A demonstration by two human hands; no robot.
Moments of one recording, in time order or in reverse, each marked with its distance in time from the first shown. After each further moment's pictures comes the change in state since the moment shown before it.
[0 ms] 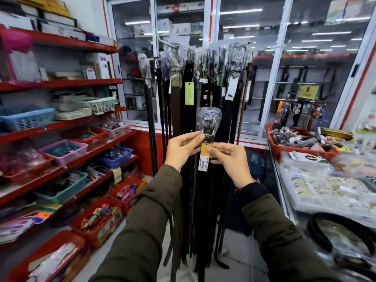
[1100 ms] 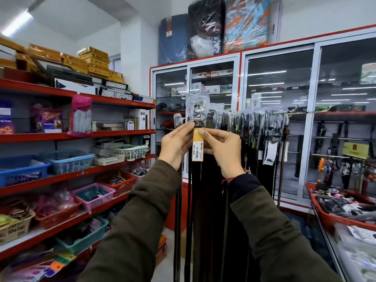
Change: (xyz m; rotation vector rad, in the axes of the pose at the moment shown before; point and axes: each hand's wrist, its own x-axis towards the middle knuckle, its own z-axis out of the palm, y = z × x) left_hand 0.108 0.159 -0.045 -0.253 0.141 0.189; right_hand 0.134 -0.134 0.129 0.288 -0.039 -0.236
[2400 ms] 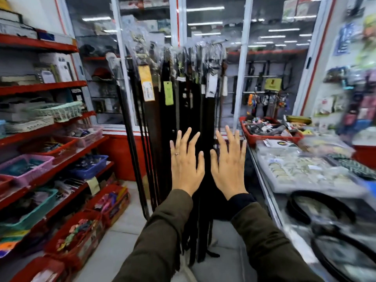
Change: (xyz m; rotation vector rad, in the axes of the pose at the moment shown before) left_hand -0.172 -0.197 -0.011 1.272 -0.286 0.524; right_hand -0.200 0.066 -0.153 -1.470 0.238 -0.131
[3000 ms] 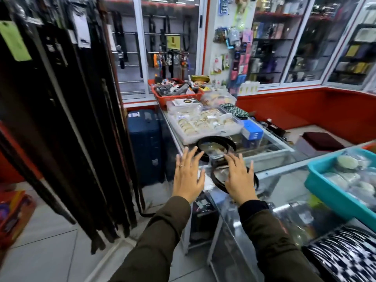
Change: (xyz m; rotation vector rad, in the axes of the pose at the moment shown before) left_hand -0.161 0.162 0.146 -0.319 -0.586 0.197; right_hand -0.197 0.196 -0.161 -0.495 -0.415 0.585
